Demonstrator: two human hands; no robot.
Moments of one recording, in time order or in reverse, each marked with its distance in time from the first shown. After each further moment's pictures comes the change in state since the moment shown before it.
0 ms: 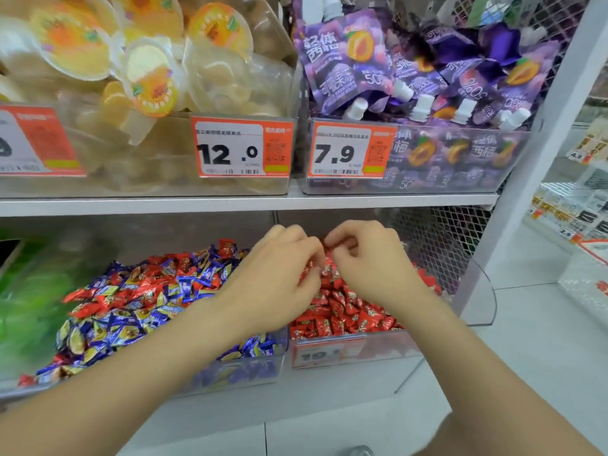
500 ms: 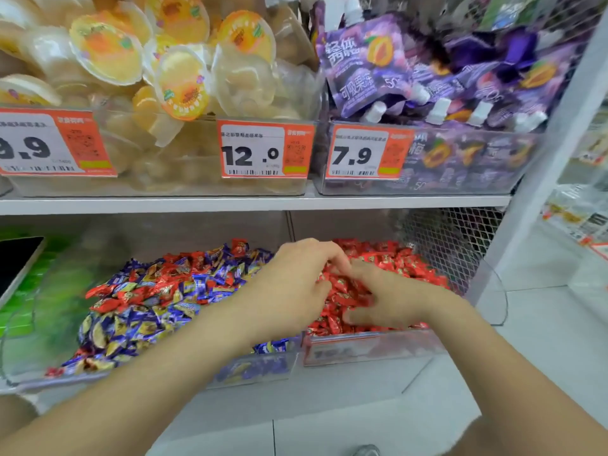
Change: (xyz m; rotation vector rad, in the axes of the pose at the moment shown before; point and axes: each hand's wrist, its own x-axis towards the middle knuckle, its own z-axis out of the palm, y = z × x) left_hand -0.012 0.017 -0.023 -0.200 -0.156 -0.117; right_hand 0.004 0.062 0.020 -0.267 -0.748 -0.017
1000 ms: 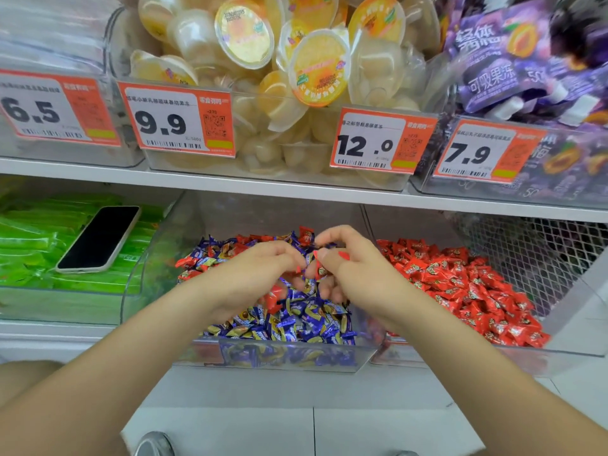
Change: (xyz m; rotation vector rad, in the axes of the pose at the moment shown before) left_hand -0.063 -0.126 -0.043 -0.776 0.007 -0.646; right_hand 0.026 -0.185 0.019 0.937 0.252 -0.108
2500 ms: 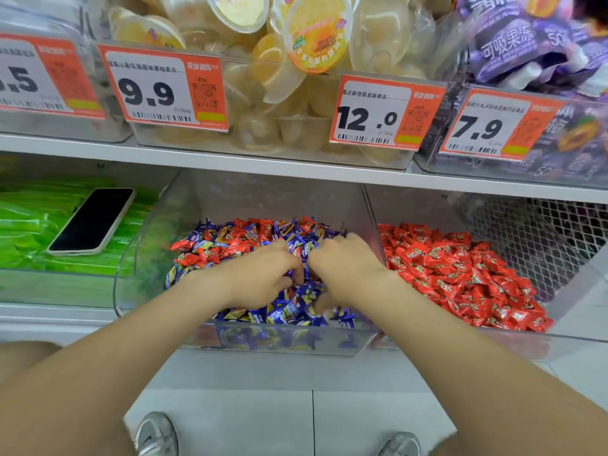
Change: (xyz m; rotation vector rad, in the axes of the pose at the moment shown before) left_hand 0.040 -0.038 -0.006 1.047 -0.165 0.324; right_hand 0.036 0.018 0.015 -1.609 -0.287 -0.233
